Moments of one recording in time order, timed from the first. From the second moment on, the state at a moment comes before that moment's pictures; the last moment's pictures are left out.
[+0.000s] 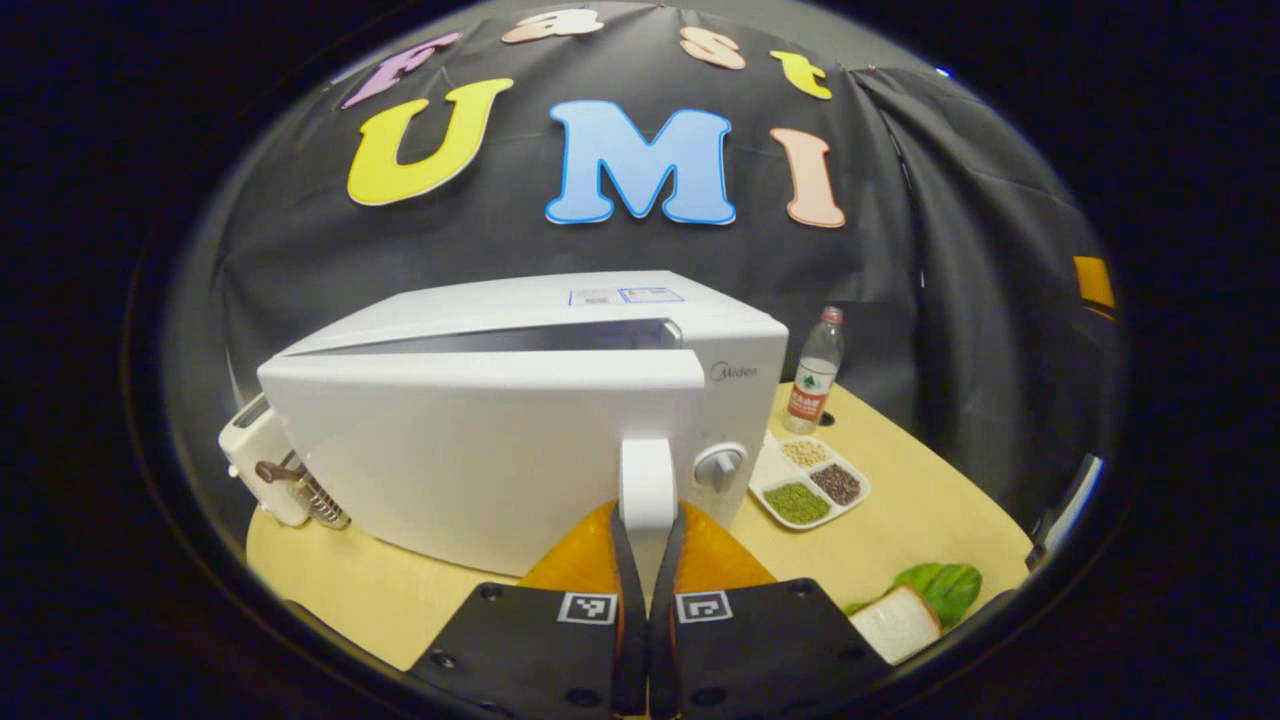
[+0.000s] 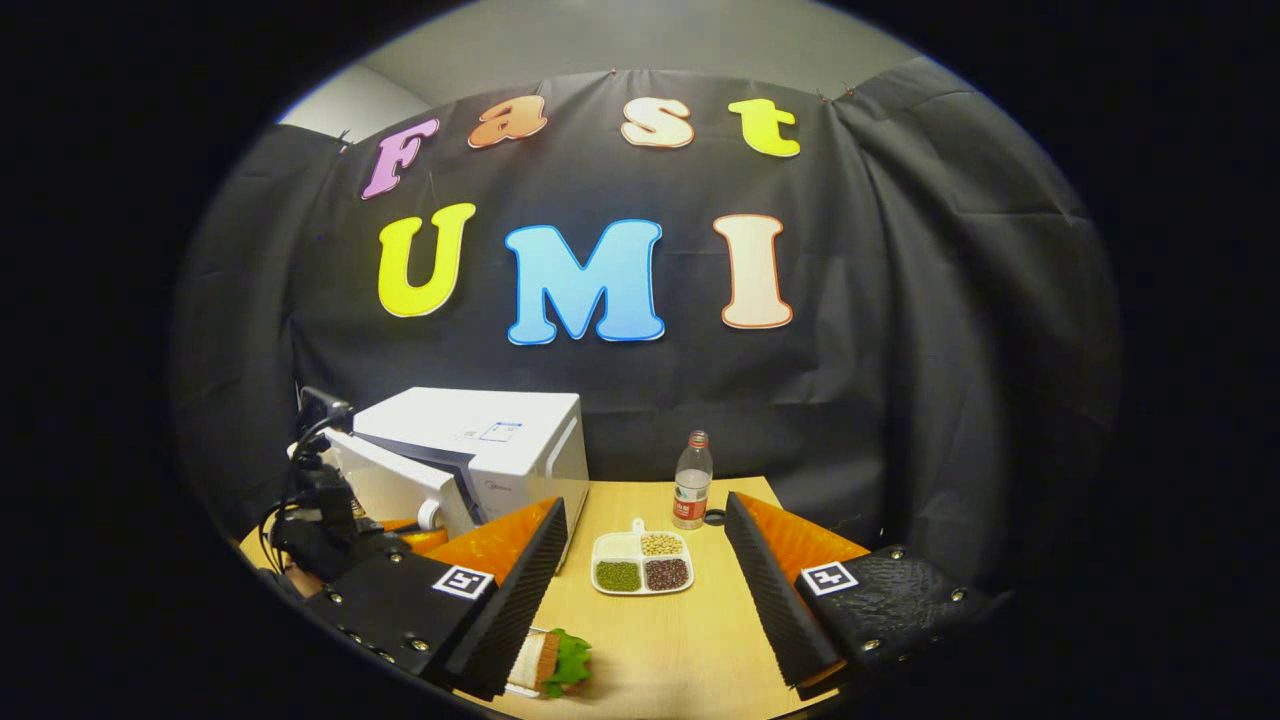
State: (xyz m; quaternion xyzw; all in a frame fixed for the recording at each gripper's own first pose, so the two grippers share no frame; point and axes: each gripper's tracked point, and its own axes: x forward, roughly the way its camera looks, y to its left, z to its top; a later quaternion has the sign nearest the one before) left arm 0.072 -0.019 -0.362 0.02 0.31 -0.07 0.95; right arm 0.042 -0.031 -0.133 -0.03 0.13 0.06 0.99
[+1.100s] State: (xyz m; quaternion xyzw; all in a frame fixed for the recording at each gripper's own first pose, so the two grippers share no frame) left arm -0.142 0.193 -0.314 0.05 0.33 -0.09 0.94; right arm -0.028 0.146 -0.109 -0.02 0.10 0.09 0.99
